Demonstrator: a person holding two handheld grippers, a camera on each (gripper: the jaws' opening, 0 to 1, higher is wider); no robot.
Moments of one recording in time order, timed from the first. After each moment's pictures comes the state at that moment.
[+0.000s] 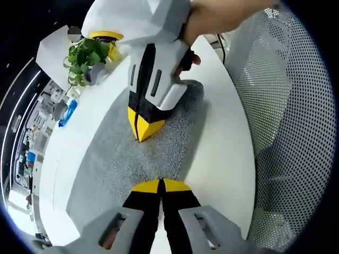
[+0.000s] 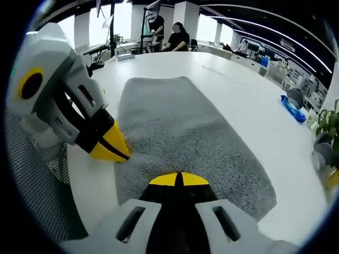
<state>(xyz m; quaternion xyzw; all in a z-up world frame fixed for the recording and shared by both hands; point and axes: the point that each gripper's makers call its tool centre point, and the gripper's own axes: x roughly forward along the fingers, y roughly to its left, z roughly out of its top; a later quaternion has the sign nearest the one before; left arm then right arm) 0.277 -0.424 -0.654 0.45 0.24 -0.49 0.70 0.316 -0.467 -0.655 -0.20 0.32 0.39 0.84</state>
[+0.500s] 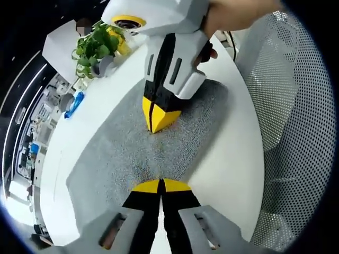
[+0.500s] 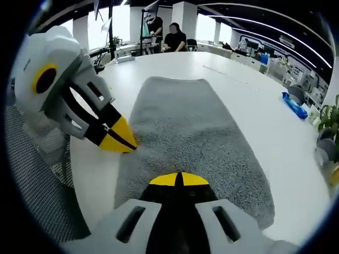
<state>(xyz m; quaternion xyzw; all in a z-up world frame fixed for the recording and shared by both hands) 0.290 -0.410 -0.654 0.44 0.26 -0.46 0.72 0.312 -0.464 -0.655 -0.18 0.33 0.40 0.84</state>
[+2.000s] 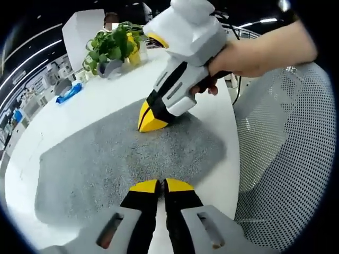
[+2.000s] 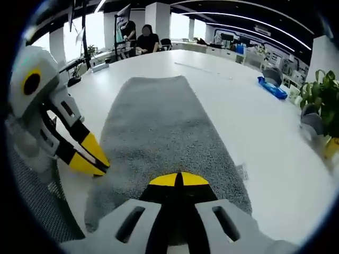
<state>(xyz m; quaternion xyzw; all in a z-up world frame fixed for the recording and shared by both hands) 0.272 -0.437 -0.652 0.28 0.29 -0.51 0.76 0.326 -0.501 -0.656 -0.14 0.35 0.31 0.87</state>
